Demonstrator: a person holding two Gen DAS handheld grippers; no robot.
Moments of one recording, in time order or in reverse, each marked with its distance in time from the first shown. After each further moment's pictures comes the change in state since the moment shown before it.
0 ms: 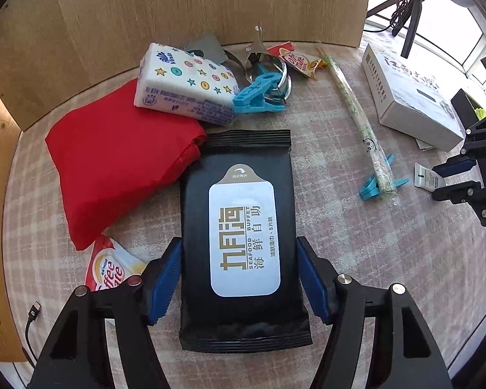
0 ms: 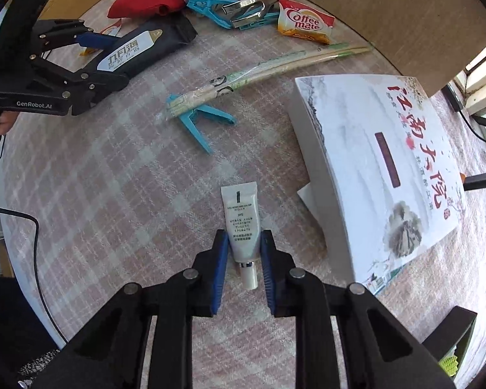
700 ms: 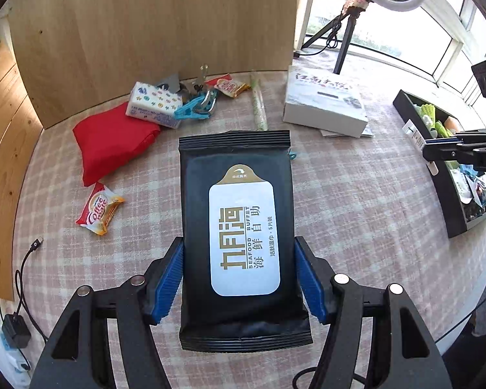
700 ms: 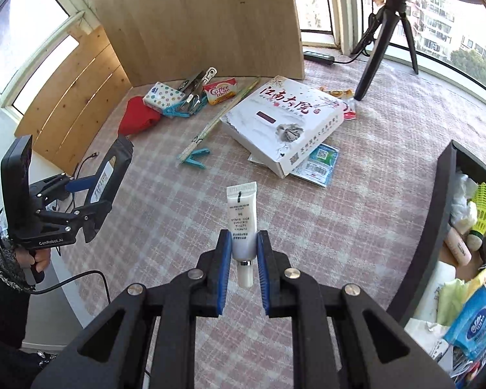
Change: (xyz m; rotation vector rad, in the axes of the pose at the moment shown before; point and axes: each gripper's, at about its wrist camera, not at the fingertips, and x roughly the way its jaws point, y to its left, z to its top) left arm -0.100 -0.083 -0.064 0.003 -0.147 -0.043; right arm -0.116 -0.024 -0.150 0.500 -0.402 0.098
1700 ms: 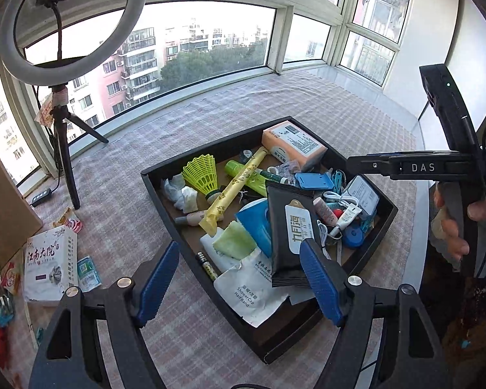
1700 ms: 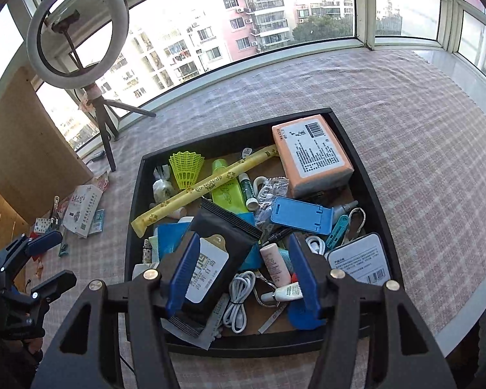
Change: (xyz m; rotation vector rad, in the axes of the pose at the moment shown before) left arm -0.008 -0.335 0.111 0.427 -0.140 -0.344; right arm -0.184 -0.206 -0.129 0.556 -0.280 -0.381
